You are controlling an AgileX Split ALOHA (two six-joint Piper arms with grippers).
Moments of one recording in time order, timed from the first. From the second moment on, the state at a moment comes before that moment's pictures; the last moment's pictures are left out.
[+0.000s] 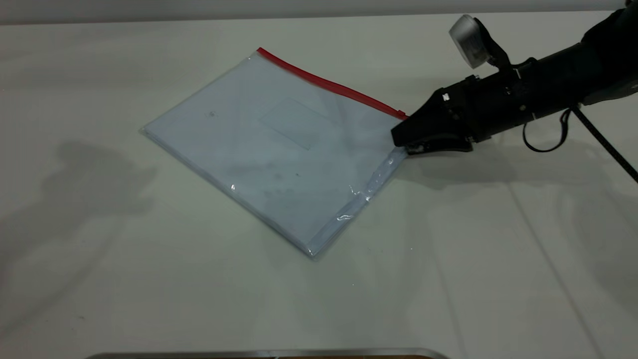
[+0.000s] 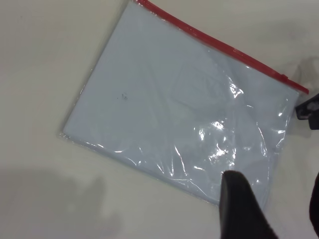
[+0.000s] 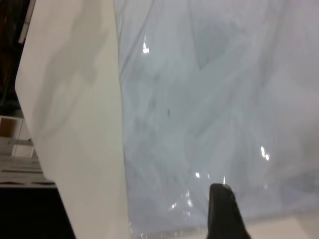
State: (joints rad) left arm 0.03 1.53 -0.97 -0.83 0.57 0.76; right arm 0.04 2.62 -1.38 1.44 1.00 -1.56
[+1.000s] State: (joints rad) left arm 0.03 1.53 -0.97 -0.83 0.57 0.76; right arm 0.09 2.66 -1.38 1.71 0.93 -1.65
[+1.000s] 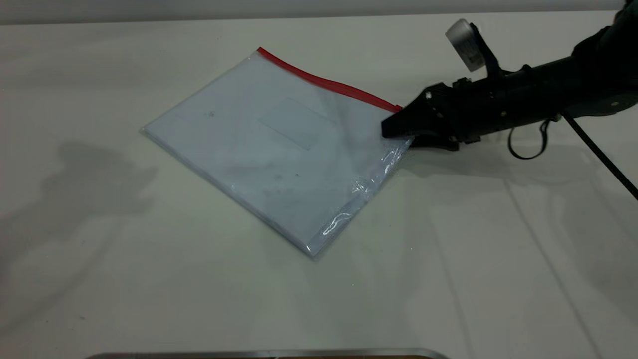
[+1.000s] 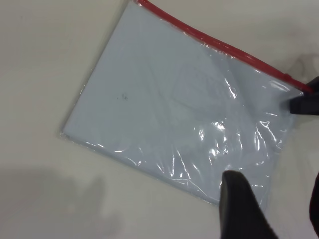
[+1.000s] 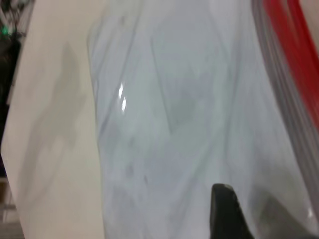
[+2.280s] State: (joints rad) left arm 0.03 1.56 -0.97 -0.88 0.56 0.77; right arm 0.22 2.57 -1.55 1.35 1.02 -1.51
